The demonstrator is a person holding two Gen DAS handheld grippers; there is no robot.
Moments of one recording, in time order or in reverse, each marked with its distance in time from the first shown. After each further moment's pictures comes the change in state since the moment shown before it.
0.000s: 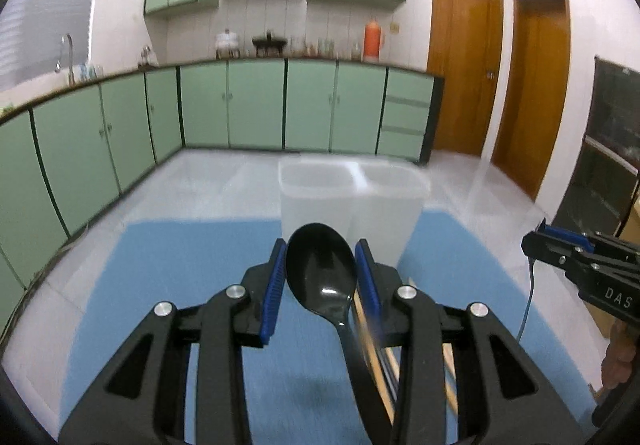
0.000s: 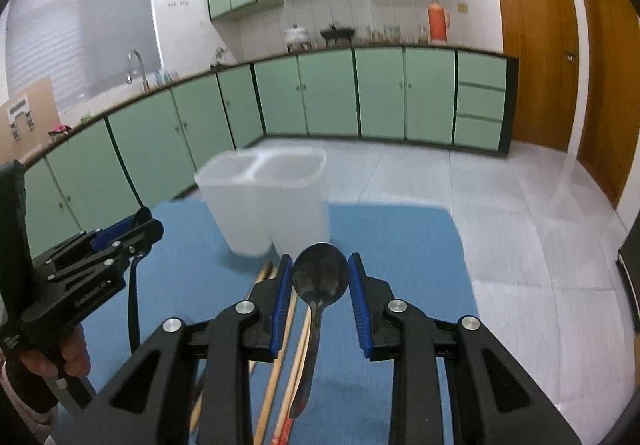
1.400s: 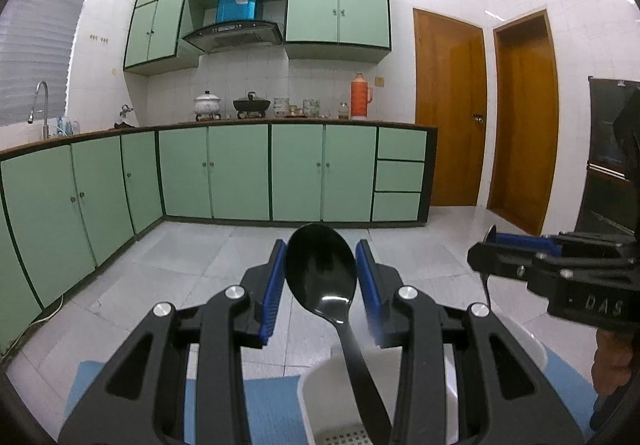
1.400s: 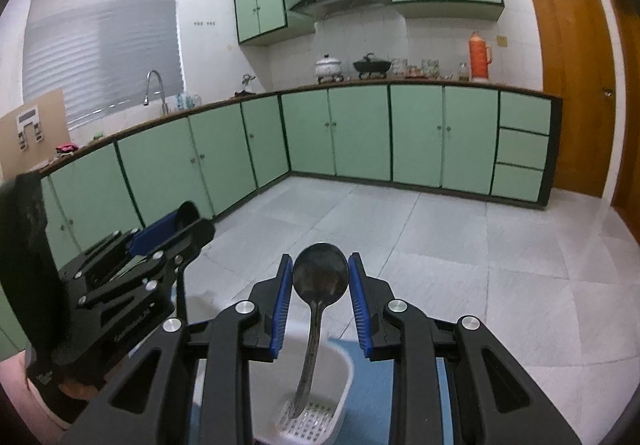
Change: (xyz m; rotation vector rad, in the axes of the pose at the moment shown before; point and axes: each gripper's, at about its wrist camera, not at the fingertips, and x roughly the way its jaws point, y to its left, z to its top) left arm 0.152 0.004 0.069 0.061 -0.210 -0.060; right arm 0.165 0.007 0.102 -0.065 -0.070 0.108
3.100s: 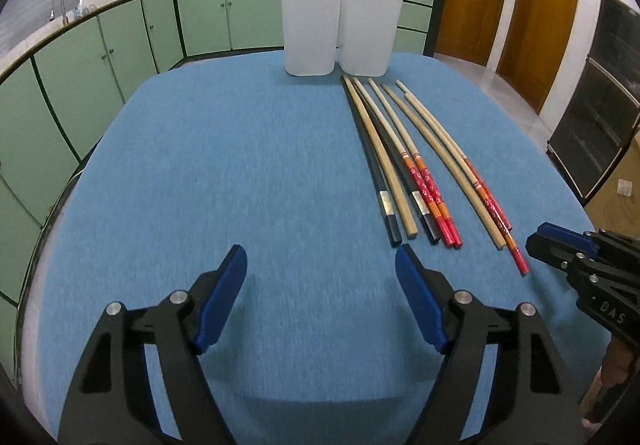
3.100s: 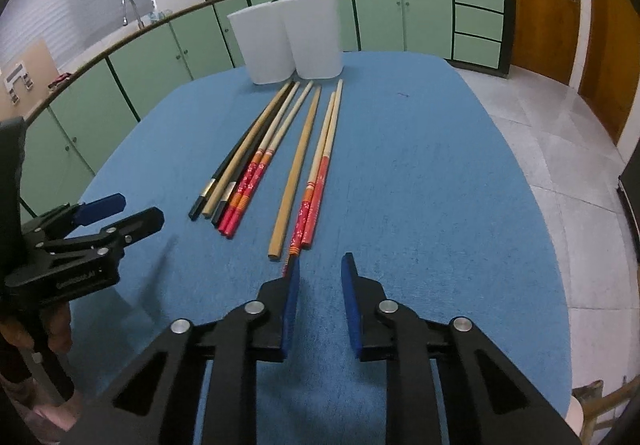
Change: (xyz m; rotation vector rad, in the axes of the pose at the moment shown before) left arm -0.256 -0.039 -0.164 -0.042 0.600 0.065; right arm -0.220 0.062 -0.255 0.123 0.384 -0.103
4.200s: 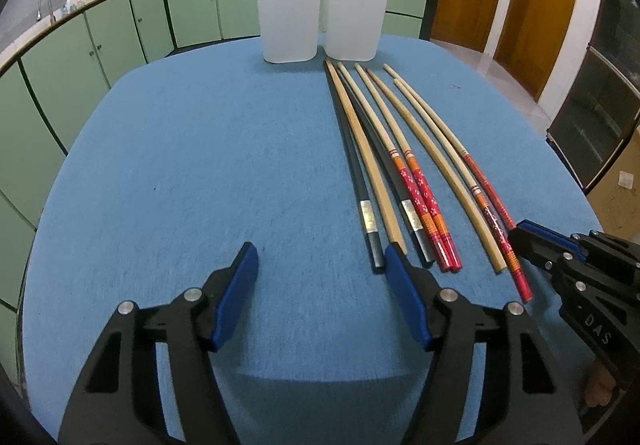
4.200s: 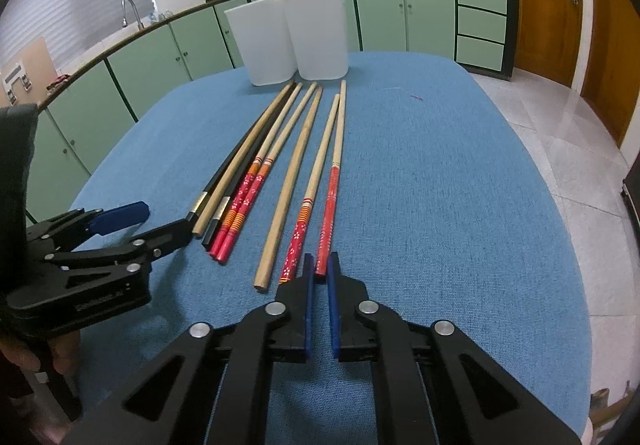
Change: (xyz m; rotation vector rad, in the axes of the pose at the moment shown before) left arm 0.026 -0.028 0.021 0.022 0.054 -0.006; right arm 0.019 0.002 0.011 0.006 -0.022 0.009
